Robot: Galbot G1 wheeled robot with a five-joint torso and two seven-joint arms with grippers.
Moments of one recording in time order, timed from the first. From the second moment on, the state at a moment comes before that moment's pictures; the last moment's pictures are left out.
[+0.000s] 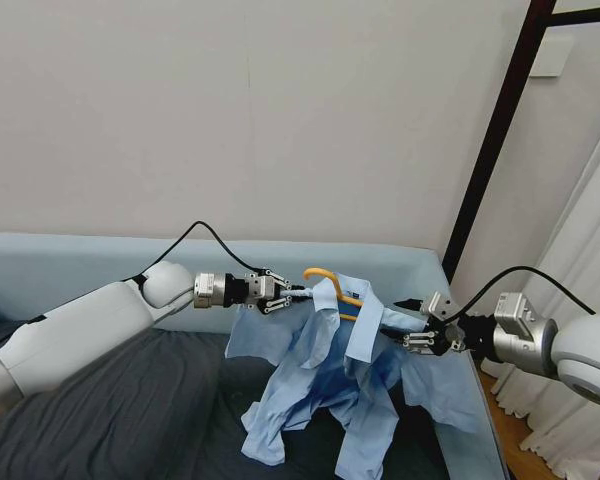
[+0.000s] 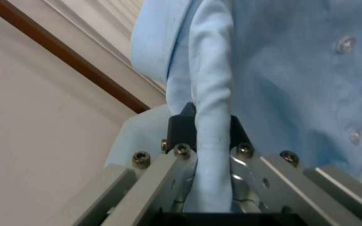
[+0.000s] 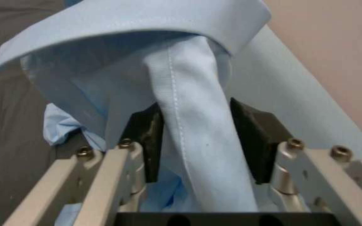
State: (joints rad) left arm -0.10 -0.75 0.78 -1.37 -0.58 -0.55 0.70; right arm -0.27 0.17 -0.41 2.14 0.88 -0.37 -0.26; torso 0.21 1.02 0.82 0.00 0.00
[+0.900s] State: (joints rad) left arm -0.10 -0.74 0.80 -1.36 -0.57 -0.55 0.69; right arm -0.28 0.18 -0.41 2.13 0.86 -0.32 -0.27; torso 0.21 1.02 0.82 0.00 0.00
